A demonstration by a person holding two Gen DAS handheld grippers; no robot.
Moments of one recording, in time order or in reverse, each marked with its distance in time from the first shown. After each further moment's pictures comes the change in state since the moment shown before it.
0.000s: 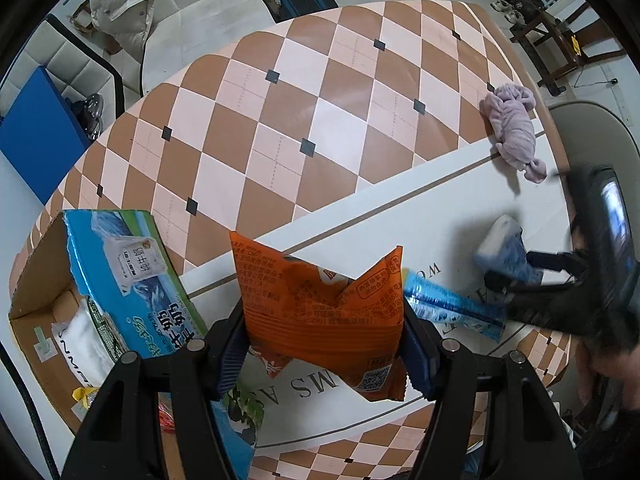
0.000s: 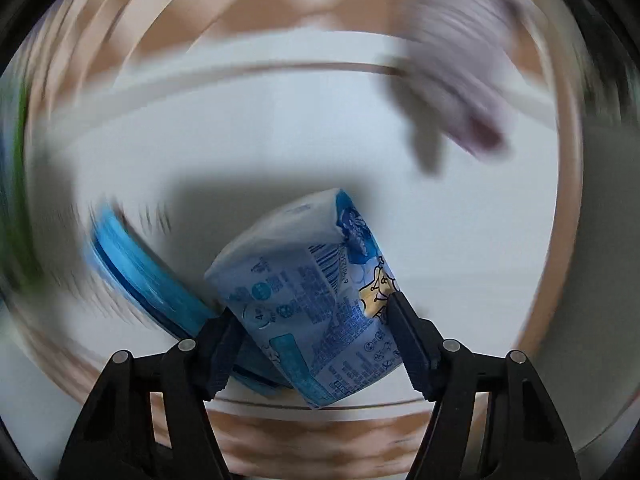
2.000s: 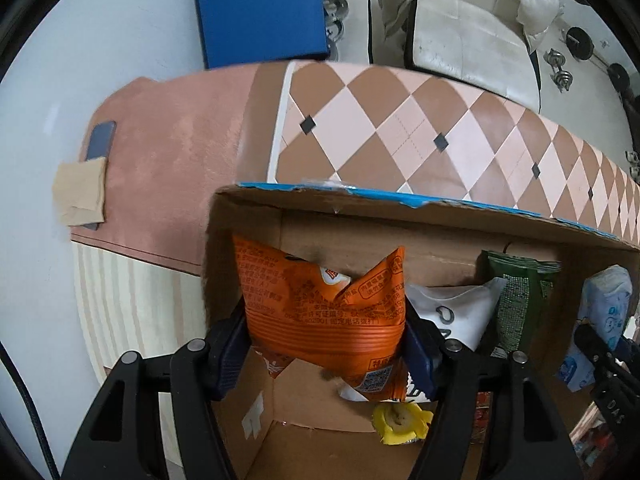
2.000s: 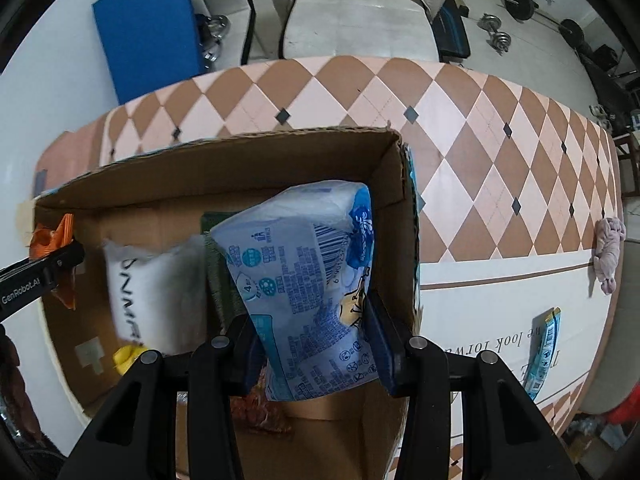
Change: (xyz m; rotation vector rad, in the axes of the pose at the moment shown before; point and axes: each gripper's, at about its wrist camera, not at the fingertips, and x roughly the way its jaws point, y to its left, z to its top) left arm -0.002 0.395 -0.124 -0.566 0.018 0.088; right arm -0.022 0.439 0.009 -0.250 -0.204 -0.126
